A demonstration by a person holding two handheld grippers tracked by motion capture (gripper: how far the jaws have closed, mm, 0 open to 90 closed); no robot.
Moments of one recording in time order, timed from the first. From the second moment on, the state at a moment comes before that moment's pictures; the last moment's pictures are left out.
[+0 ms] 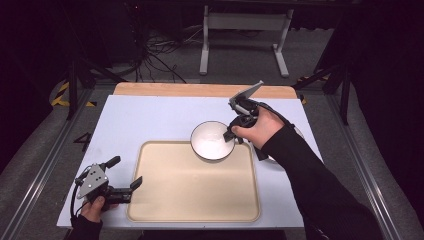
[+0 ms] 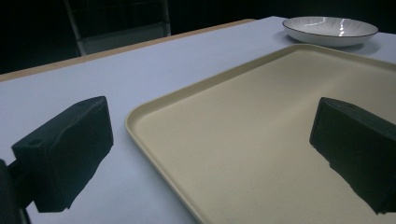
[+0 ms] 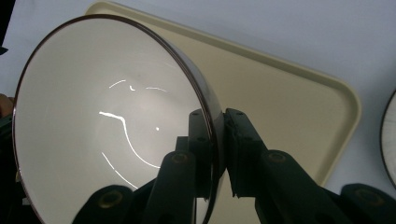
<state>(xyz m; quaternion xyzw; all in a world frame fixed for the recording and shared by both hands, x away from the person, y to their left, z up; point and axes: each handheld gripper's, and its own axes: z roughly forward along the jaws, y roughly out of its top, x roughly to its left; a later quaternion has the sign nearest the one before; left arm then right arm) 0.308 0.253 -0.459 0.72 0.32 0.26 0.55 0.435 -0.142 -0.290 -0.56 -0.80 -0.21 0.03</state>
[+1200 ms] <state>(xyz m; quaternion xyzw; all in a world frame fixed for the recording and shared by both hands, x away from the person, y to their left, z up) 0.308 0.253 -0.459 0.73 0.32 0.26 0.55 0.433 -0.104 -0.361 -0.51 -0.84 -0.19 0.07</state>
